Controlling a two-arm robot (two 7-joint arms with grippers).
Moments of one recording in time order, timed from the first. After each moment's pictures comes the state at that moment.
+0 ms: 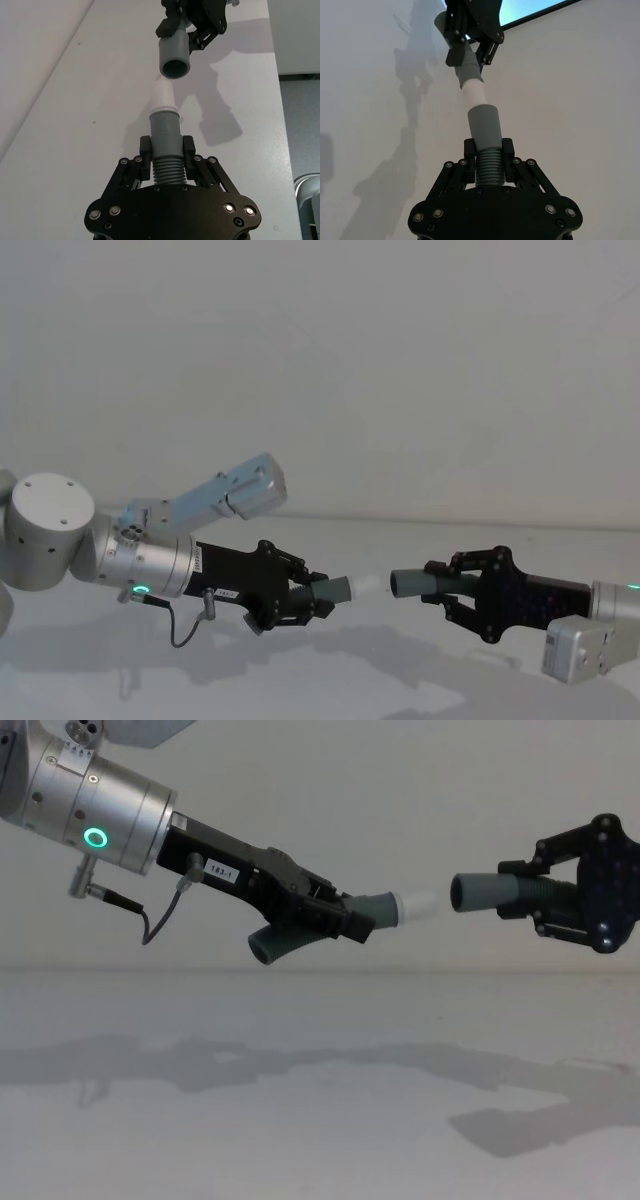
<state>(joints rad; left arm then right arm) -0.98 0.41 0.78 -1.12 -0.33 0.16 -1.05 0.70 0.41 -0.28 -1.02 -0.30 -0.96 0.83</state>
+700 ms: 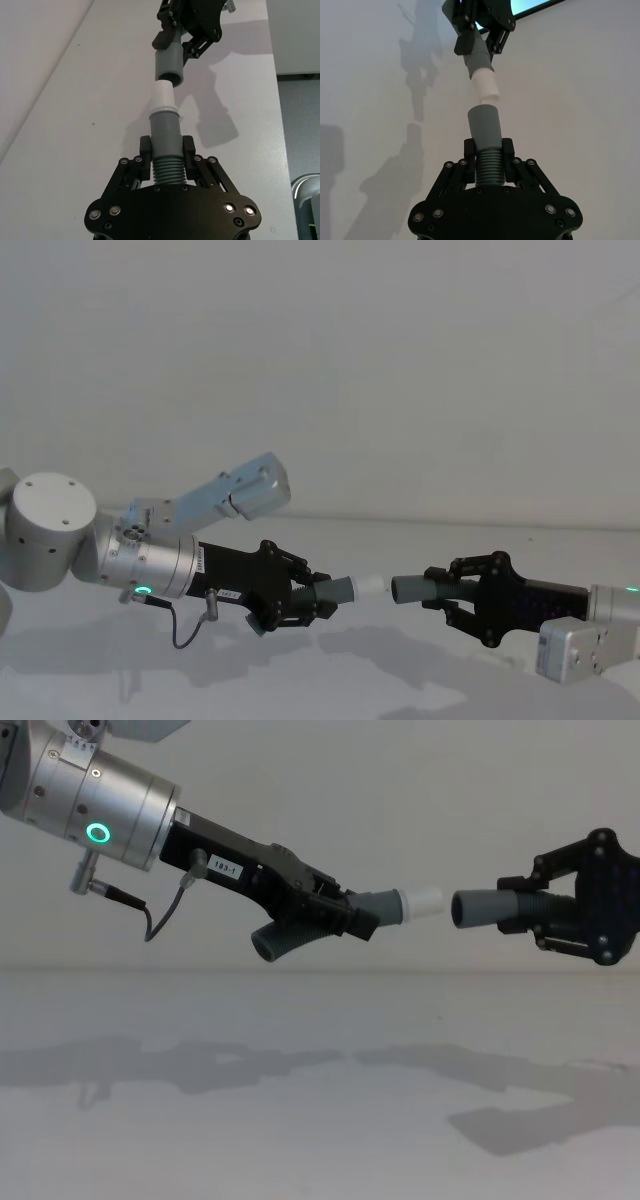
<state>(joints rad) -0.98 0.42 0.80 -1.16 -0.34 0.18 -1.03 0.70 0.42 -0.30 -1.02 -0.32 -0.92 0.82</state>
